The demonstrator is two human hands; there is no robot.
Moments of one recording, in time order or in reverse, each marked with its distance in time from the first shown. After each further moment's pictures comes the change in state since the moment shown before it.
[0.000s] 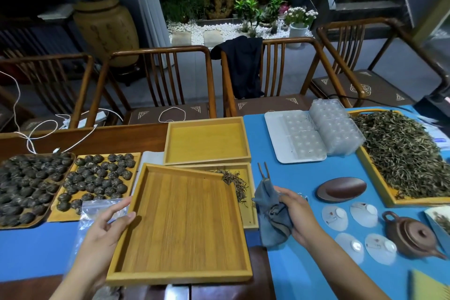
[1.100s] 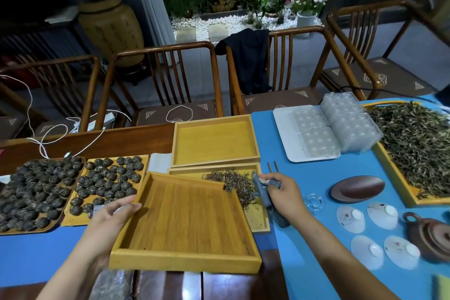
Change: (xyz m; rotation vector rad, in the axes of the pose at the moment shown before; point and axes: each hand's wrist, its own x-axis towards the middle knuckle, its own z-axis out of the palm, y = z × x) left_hand 0.027 0.035 -0.001 -0.090 -0.037 -0.187; right_hand 0.010 -0.025 0.056 -0.561 -0.032 -0.235
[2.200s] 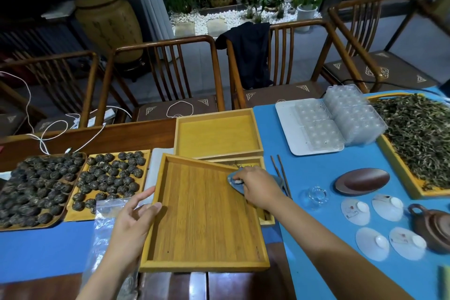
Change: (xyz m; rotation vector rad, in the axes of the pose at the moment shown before) left_hand -0.001 -0.037 0.018 0.104 -0.043 0.223; right_hand 0.025 -0.001 0.051 -0.899 -0.225 -0.524
